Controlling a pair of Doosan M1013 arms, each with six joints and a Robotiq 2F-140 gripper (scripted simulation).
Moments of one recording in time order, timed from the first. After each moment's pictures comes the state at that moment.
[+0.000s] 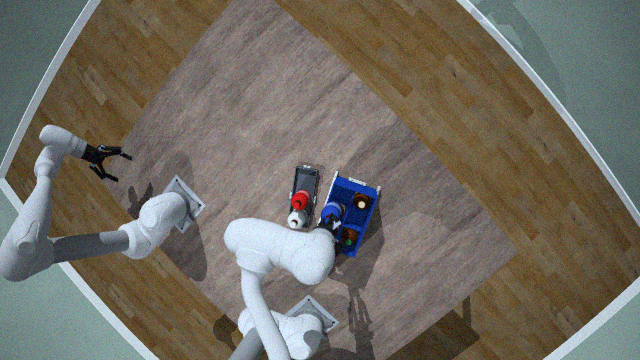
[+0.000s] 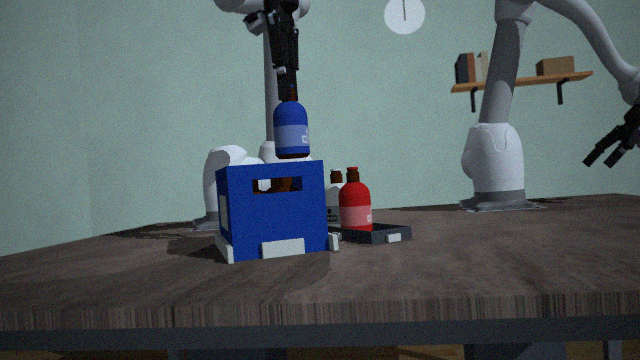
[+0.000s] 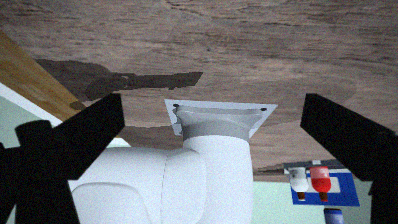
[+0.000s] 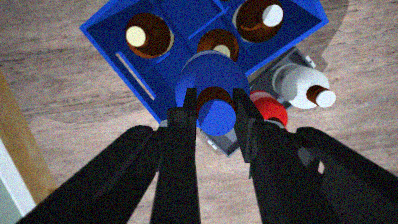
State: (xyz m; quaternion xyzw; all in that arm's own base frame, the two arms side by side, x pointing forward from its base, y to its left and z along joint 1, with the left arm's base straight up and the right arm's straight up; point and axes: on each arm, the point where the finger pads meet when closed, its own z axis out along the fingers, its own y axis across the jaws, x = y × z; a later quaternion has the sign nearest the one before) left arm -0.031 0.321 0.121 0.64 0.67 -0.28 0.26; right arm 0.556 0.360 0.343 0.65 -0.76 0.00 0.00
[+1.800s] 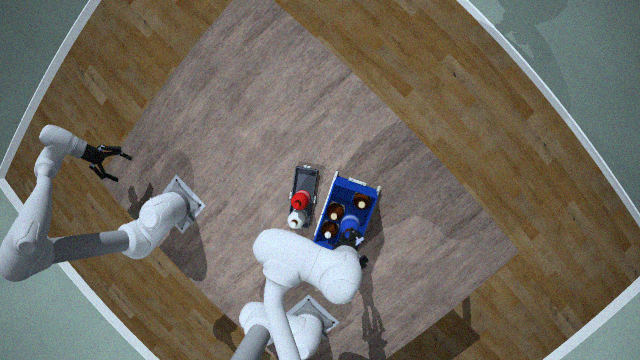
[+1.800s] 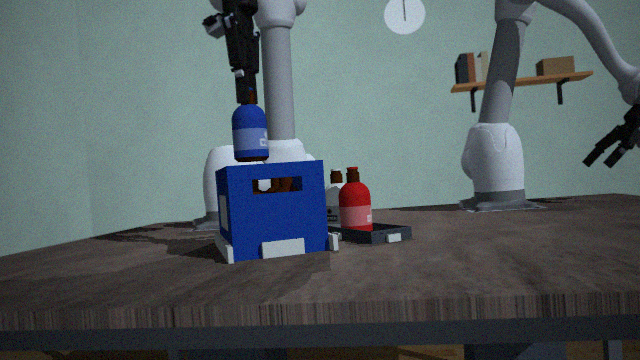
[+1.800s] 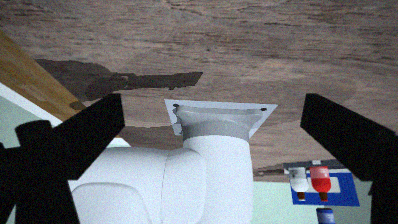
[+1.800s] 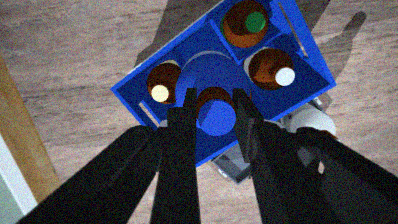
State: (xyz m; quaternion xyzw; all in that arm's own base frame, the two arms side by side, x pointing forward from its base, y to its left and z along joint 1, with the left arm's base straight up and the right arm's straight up) left arm -0.031 0.321 0.121 0.64 0.67 -0.28 0.26; right arm 0.571 0.274 0.343 0.65 -0.76 0.00 0.00
